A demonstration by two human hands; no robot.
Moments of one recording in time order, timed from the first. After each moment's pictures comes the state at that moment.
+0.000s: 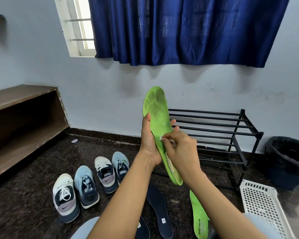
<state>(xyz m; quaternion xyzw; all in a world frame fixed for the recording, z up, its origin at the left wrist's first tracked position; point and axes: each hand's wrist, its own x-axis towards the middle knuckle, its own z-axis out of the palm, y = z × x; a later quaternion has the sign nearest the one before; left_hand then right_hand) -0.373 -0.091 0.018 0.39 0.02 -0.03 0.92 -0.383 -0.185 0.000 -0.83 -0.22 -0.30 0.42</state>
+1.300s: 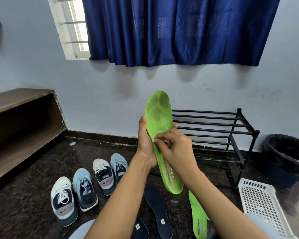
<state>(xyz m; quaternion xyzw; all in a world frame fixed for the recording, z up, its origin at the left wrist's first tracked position) -0.366 -0.092 0.007 0.41 0.02 -0.02 0.91 -0.384 -0.187 0.006 -0.79 -0.27 -0.27 0.48</state>
